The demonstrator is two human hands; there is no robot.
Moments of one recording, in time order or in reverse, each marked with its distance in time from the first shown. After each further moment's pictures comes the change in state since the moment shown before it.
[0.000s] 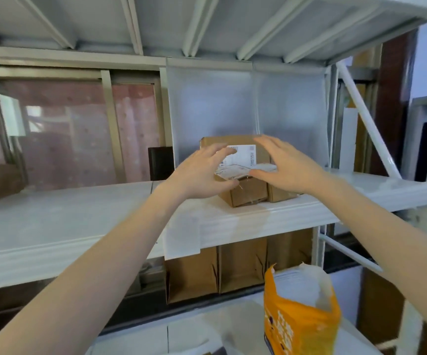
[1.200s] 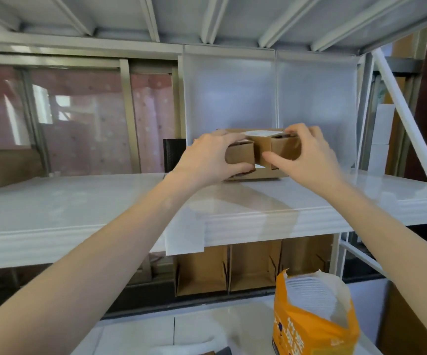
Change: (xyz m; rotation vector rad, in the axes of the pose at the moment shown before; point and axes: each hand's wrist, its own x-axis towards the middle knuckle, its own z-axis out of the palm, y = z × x) left_hand 0.000 0.004 -0.012 -0.029 0.150 -0.186; right_hand 0.008 0.001 0.018 0.309 0.291 0.142
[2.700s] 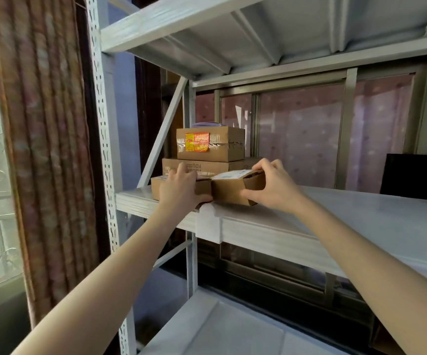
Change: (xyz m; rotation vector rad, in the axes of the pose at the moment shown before) left_hand -0.271 -0.291 -0.250 0.805 0.028 -0.825; right_hand -0.040 -0.389 0.253 0.497 -0.606 -0.420
